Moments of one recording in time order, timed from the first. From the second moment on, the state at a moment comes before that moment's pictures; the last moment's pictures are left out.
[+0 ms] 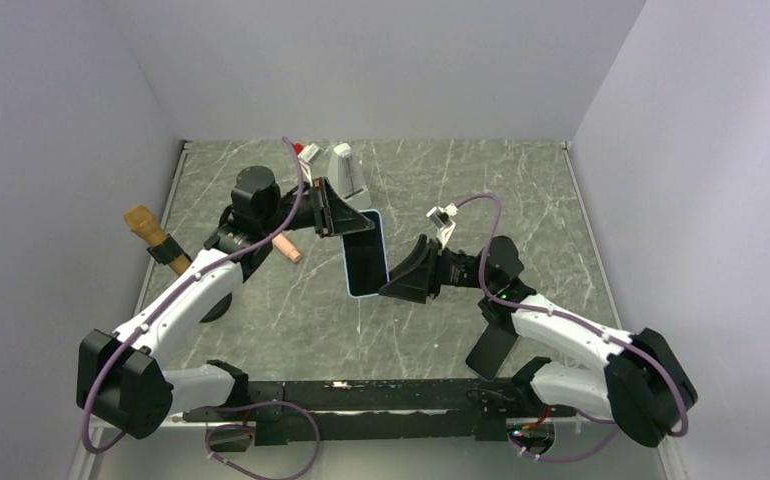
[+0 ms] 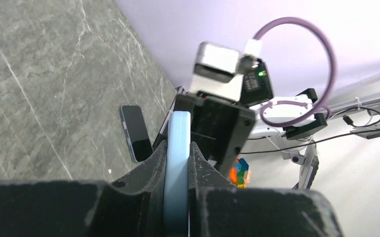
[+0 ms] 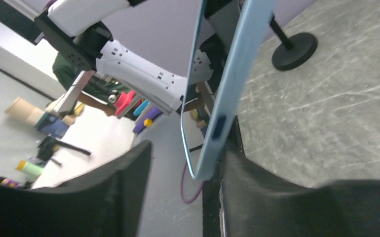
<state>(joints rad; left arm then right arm) -0.44 1.21 0.97 0.15 0.87 -0.90 0.64 1.10 0.49 0.80 -0.86 0.92</state>
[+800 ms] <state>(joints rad) -0.40 1.22 1.02 0.17 0.96 -0.93 0.62 1.31 0.47 1.24 -1.02 1.14</state>
